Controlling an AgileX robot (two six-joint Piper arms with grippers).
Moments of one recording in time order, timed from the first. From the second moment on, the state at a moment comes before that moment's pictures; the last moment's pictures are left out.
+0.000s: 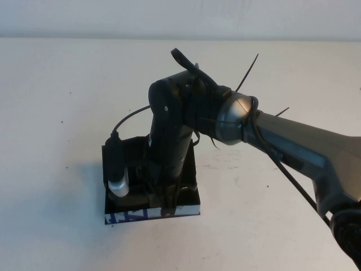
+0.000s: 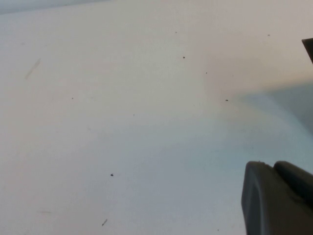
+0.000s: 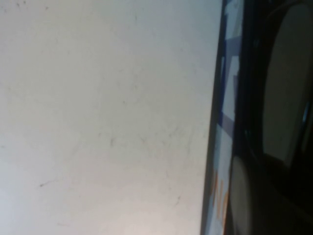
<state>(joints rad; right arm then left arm) 0.80 2.21 -1.94 0.22 1.22 -1.04 -0.09 -0.01 0.03 0.03 0.36 0.07</state>
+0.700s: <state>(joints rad) 0.80 2.21 -1.95 0.21 1.21 -1.04 -0.09 -0.01 0.03 0.03 0.36 0.07</state>
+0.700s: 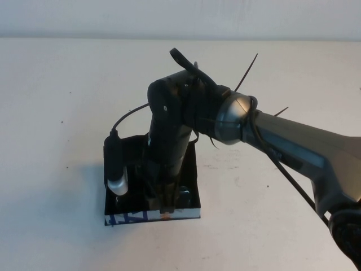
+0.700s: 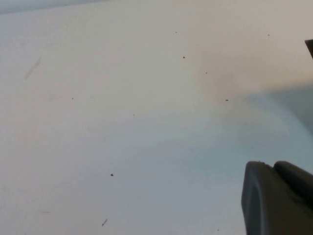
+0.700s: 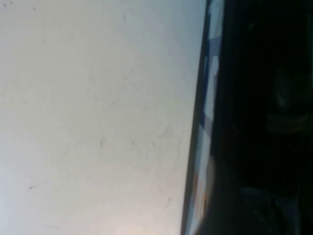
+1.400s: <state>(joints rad) 0.80 1.92 -1.96 0.13 1.23 -0.62 -0.09 -0.01 0.03 0.03 0.36 0.07</state>
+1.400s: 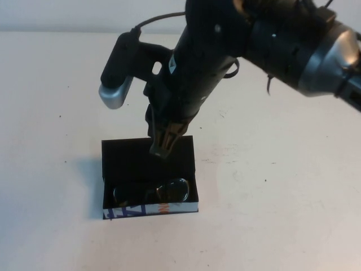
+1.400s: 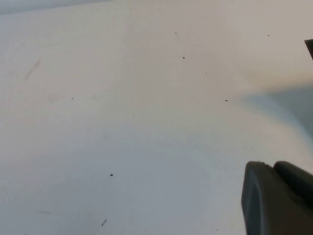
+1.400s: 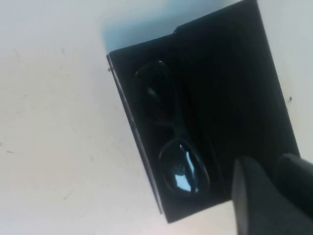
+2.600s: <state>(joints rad) 0.76 1.85 -1.91 0.18 1.25 -0.48 -0.09 -0.01 0.02 -0.36 0.14 -0.23</state>
